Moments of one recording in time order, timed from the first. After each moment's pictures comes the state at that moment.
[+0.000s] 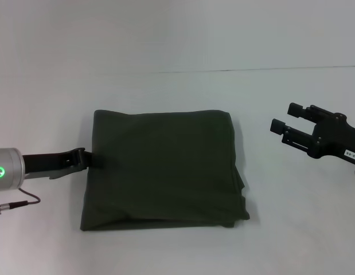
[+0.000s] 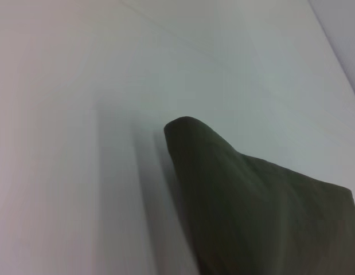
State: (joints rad) left arm -0.56 -2.11 0.69 0.73 2.25 1.22 -2.37; right arm 0.54 2.08 -0.18 -0.47 -2.08 -1.50 1.08
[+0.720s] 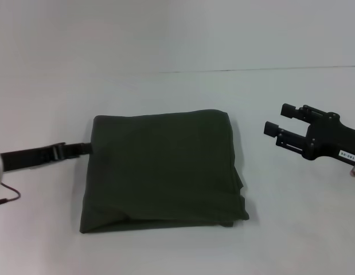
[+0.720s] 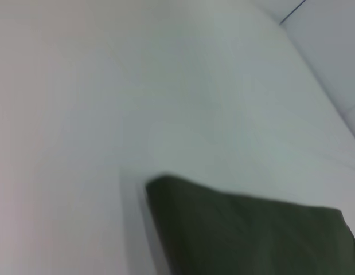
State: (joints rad) left arm -0.55 -2.11 0.56 0.74 2.25 1.26 -2.17; right arm 0.55 2.08 -0.22 -0.47 -2.08 -1.50 1.08
